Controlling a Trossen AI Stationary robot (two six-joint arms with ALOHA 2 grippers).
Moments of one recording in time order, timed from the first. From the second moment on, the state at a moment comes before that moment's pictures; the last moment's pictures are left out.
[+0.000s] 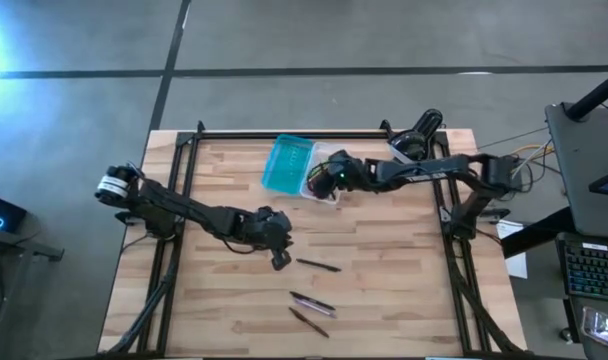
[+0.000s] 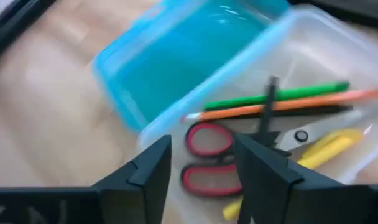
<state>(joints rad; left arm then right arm) -0.22 1.54 0.90 -0.20 -0.24 -0.56 -0.23 1.69 1.03 -0.12 0.27 0.70</state>
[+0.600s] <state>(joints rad) -0.24 1.82 0.98 -0.01 -0.02 -0.08 0.00 1.51 1.01 -0.42 0.40 0.59</state>
